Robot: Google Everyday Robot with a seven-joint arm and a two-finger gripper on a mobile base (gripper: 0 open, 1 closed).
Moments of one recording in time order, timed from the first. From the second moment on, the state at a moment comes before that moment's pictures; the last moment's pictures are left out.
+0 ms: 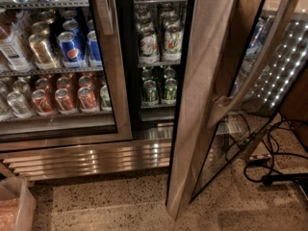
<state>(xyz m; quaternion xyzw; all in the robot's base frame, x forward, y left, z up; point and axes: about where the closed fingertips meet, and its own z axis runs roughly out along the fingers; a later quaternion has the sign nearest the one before) 0.341 0.036 1.319 -0.55 0.59 0.24 0.54</state>
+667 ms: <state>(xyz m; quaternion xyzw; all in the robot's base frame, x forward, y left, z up) 0.341 0.036 1.319 -0.55 0.59 0.24 0.54</state>
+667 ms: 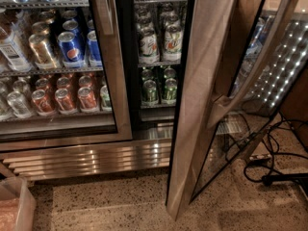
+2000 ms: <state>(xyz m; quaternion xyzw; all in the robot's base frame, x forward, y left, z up) 0.341 0.036 1.319 -0.55 0.59 0.24 0.54</state>
